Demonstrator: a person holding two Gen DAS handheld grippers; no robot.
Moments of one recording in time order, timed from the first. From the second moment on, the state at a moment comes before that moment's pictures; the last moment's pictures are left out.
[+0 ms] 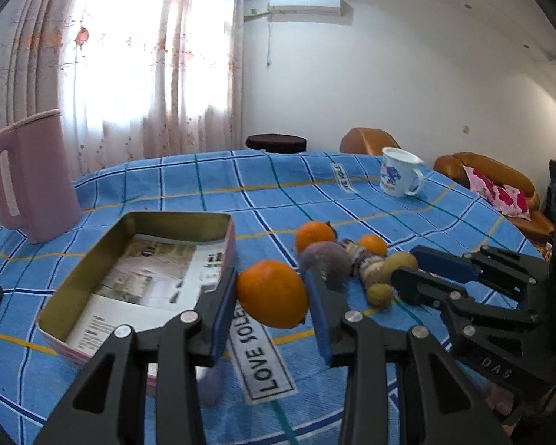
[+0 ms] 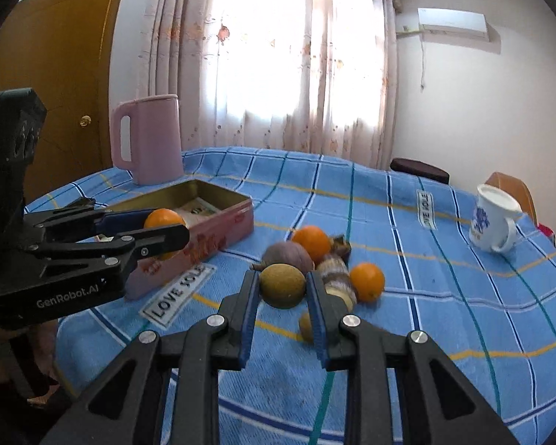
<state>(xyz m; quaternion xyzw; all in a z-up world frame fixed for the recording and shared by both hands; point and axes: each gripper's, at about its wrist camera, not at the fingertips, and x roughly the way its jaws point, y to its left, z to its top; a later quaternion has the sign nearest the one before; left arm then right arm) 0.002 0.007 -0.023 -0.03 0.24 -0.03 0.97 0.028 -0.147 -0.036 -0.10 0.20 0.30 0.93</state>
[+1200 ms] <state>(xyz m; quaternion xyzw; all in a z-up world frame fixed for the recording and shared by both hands) 0.039 0.120 -0.030 -0.03 0.28 0.09 0.95 0.077 0.000 -0.022 -0.14 0.21 0.38 0.89</state>
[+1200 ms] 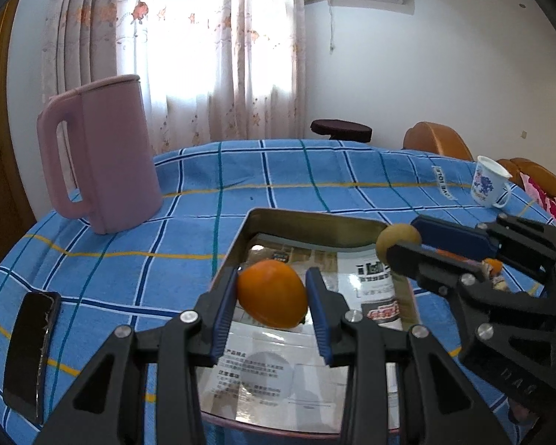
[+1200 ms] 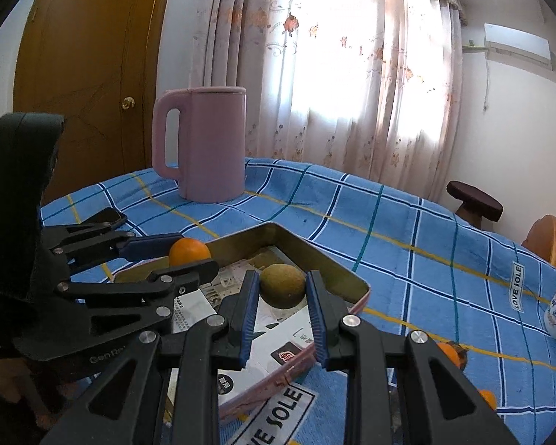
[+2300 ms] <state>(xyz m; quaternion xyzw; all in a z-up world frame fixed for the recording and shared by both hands) 0.058 0.130 -0.047 -0.03 0.34 0.09 0.93 0.096 0.026 -0.054 -0.17 0.29 0.39 0.86</state>
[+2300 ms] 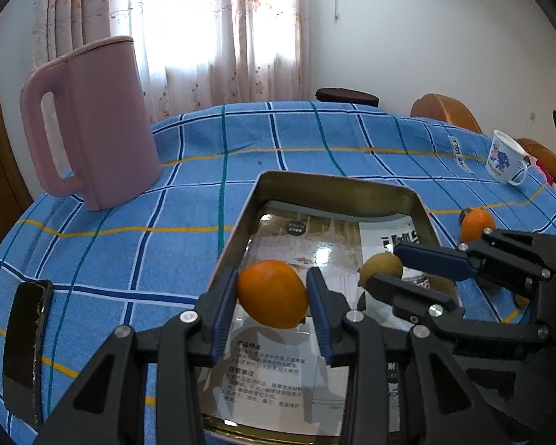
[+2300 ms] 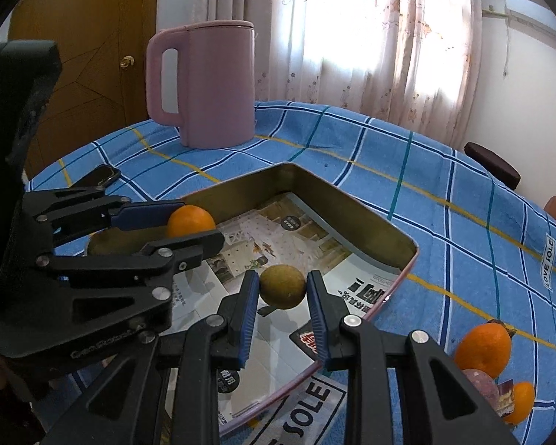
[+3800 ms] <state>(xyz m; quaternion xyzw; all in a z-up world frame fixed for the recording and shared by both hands) 0.055 -0.069 -0.045 0.03 0.35 -0.12 0.93 0.091 -0.212 -0.065 -0.08 0.33 0.22 0.92</state>
